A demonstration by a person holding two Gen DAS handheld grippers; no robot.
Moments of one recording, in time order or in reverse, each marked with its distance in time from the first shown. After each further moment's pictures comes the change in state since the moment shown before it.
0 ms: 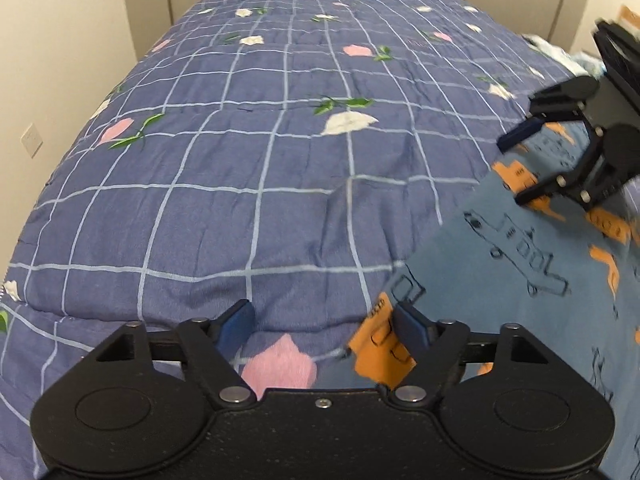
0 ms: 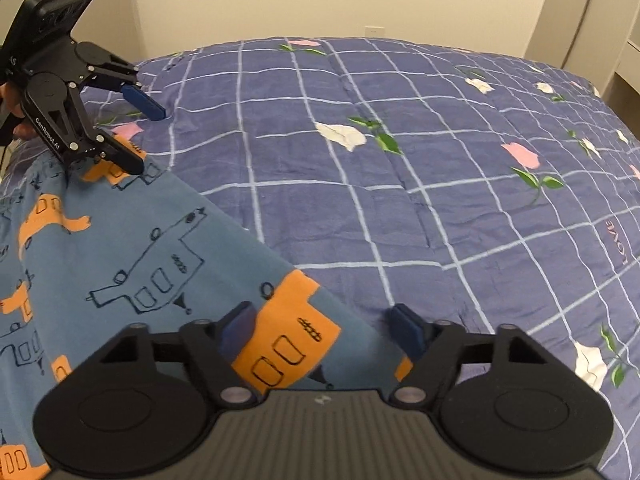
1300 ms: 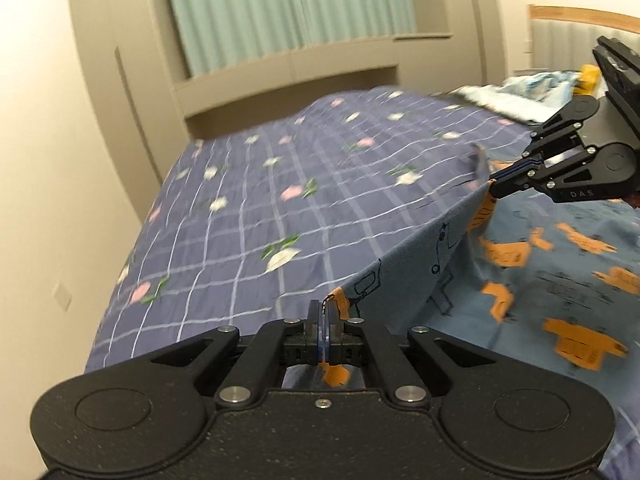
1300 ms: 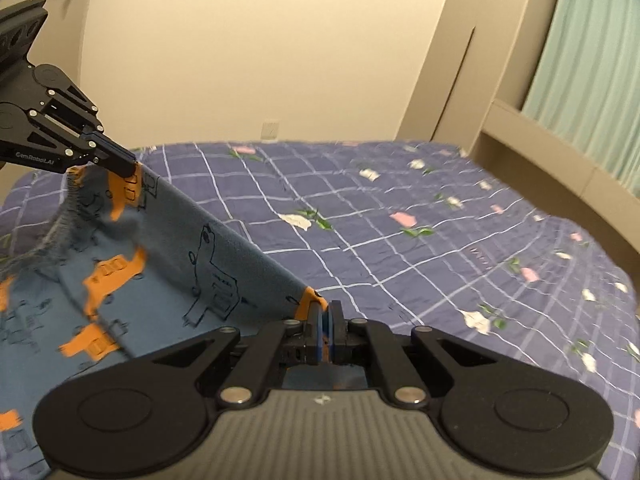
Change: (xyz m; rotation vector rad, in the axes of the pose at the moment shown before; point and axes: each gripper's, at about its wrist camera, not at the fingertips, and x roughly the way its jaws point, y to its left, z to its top) left arm -0.141 -0.109 -0.045 0.298 -0.387 0.080; right arm -0.142 0.128 -0.054 0.153 -0.308 -0.407
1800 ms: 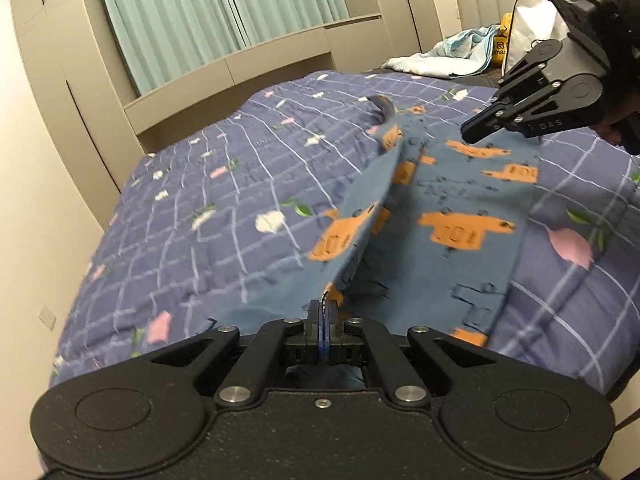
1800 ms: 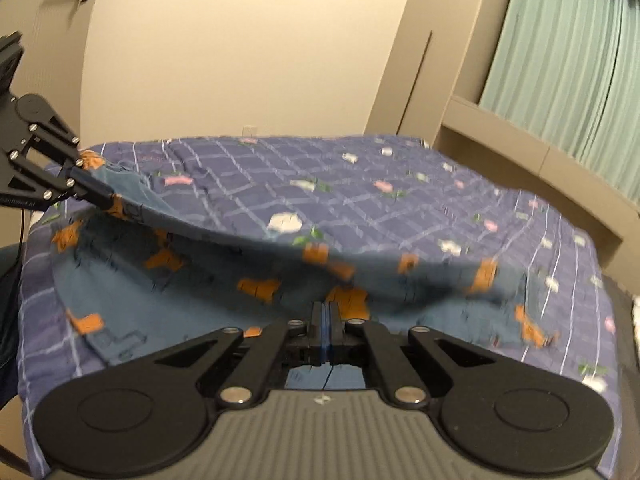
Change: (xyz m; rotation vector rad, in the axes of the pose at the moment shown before) left arm -0.055 -0.103 -0.084 0.141 0.028 -0.067; right arm -0.088 0.054 -0.090 0.074 0.001 -0.076
